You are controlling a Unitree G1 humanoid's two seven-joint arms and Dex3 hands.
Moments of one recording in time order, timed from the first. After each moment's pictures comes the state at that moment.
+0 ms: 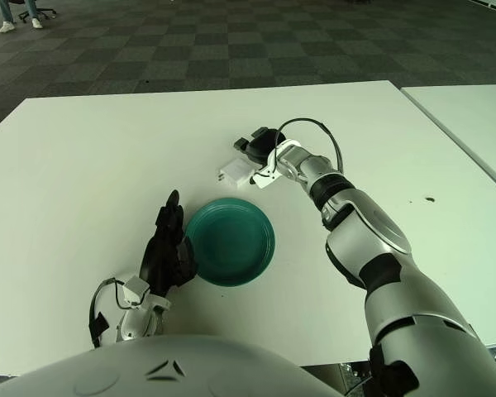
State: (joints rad) left arm 0.45 -0.10 -0.37 -0.03 0.06 -0.41 0.10; right arm -0.95 -0.36 0.82 1.06 -1.03 -0.37 -0.08
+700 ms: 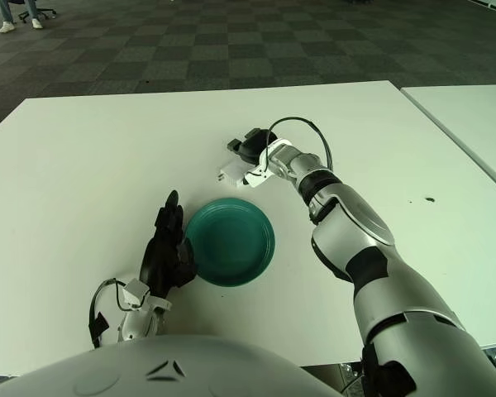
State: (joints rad) left arm 0.44 -0.10 -0.37 0.01 0.04 -0.47 0.13; right arm -0.99 -0.28 0.83 1.15 -1.03 -0.39 -0.09
